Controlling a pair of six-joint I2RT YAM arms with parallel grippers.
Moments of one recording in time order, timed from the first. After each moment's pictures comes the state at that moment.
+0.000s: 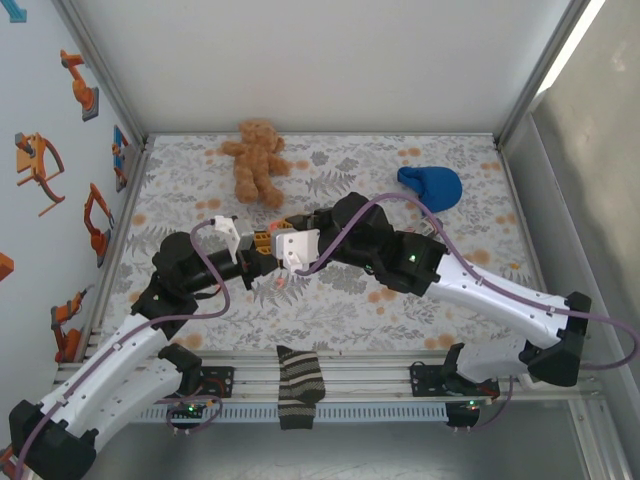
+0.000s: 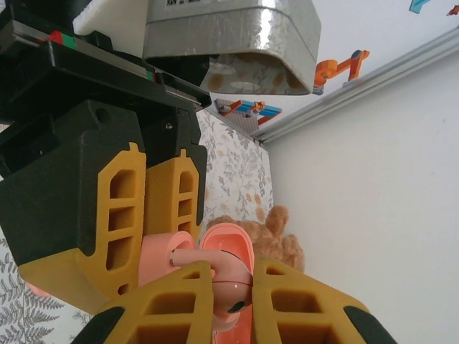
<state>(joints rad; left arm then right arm) -0.59 0.73 0.56 0.10 0.63 -0.09 1.11 1.30 1.32 -0.36 -0.01 -0.93</state>
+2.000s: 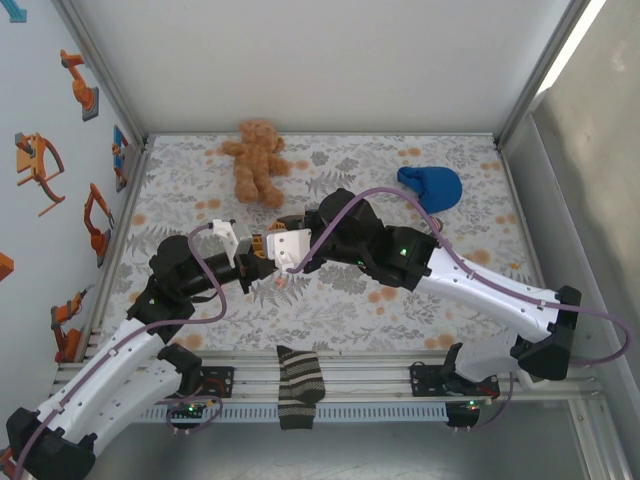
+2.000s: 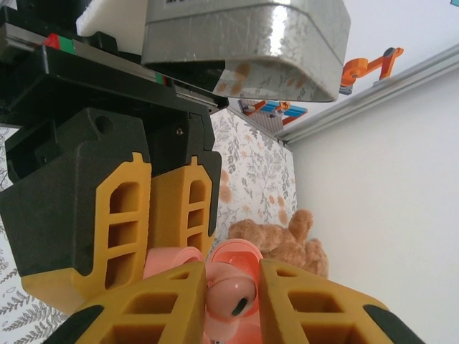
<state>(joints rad) -0.59 0.69 0.56 0.04 0.62 -0.07 1.12 1.37 1.41 -0.45 -0.04 -0.91</state>
